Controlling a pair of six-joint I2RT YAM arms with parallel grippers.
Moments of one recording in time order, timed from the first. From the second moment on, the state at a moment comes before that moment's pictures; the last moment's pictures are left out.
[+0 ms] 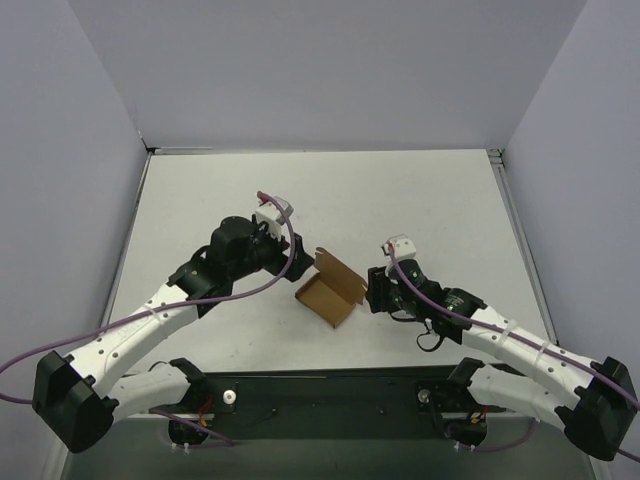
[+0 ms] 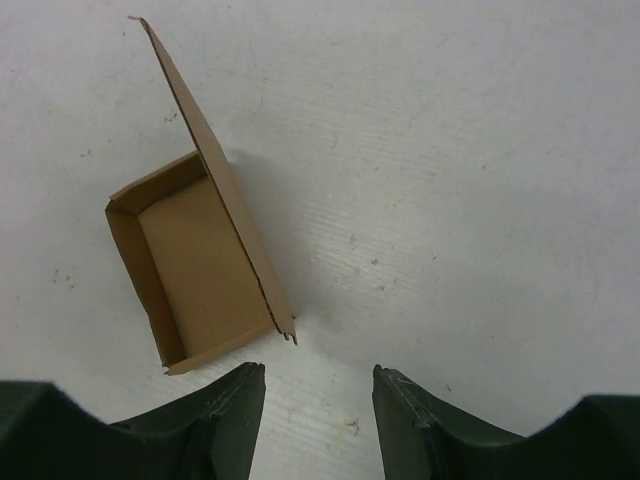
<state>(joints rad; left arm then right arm) -0.70 1.07 0.86 -0.18 0.13 -0.23 0.81 0.96 0.64 -0.40 0.24 0.38</state>
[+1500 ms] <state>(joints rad) -0.43 1.05 0.44 0.26 0.35 -0.25 0.63 1.44 0.81 -0.20 -0.47 -0.27</state>
